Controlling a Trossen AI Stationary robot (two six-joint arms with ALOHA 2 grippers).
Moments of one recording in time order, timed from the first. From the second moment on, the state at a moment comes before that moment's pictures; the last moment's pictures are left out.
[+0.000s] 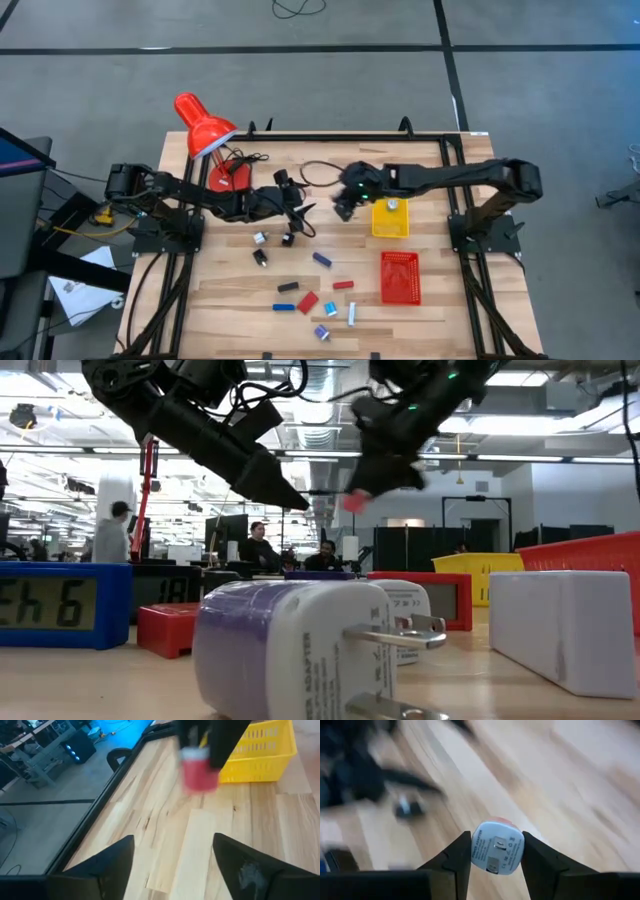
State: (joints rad) left arm 0.03 1.51 0.65 0.44 -0.45 0.20; right arm -0.12 1.57 1.10 -0.38 0.11 0.48
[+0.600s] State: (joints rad) left arm 0.03 1.51 0.61 0.54 -0.45 0.20; right arm -0.10 1.49 0.95 -0.80 0.23 0.70
